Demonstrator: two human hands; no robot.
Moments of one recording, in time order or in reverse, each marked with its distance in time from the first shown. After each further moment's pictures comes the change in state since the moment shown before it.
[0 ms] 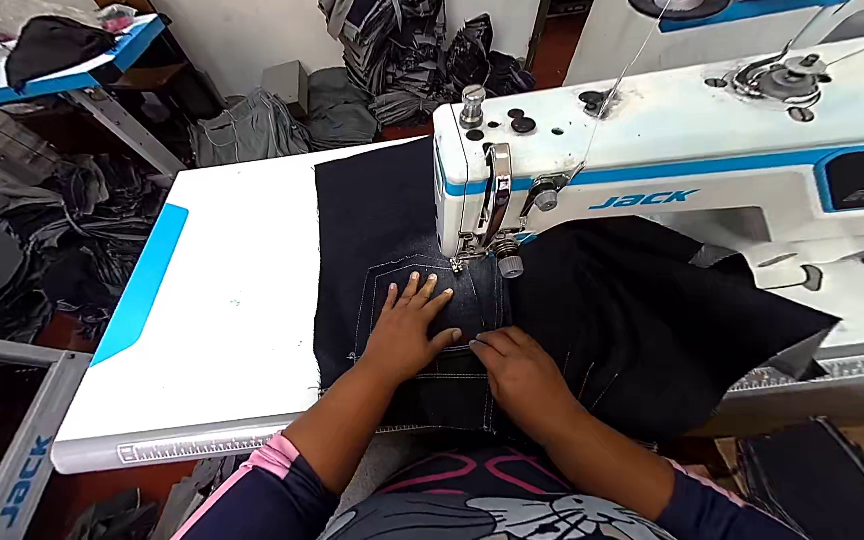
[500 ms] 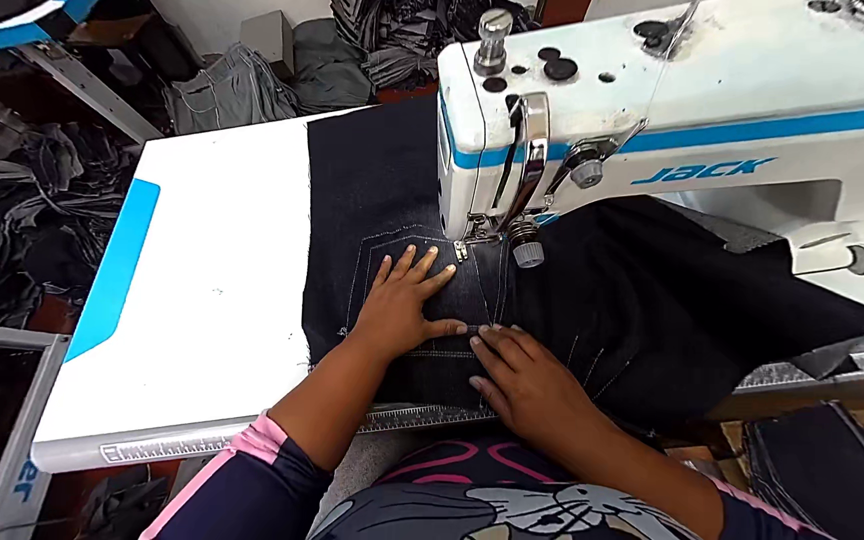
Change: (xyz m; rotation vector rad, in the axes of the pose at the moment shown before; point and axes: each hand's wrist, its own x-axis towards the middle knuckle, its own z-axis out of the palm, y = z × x) left_hand 0.014 -0.011 -0.013 0.019 -0.059 0.020; right_hand -0.020 0.002 0.007 -0.005 -0.055 -0.059
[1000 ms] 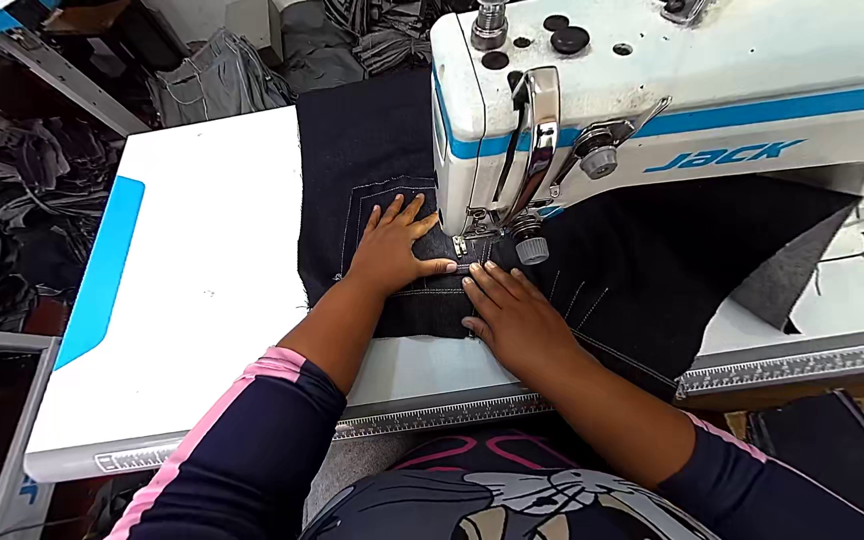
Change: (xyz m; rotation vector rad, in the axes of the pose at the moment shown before) left_hand 0.065 -0.029 -0.024 0.046 -0.026 -0.062; right_hand 0.060 0.021 -0.007 -0.026 -0.218 0.131
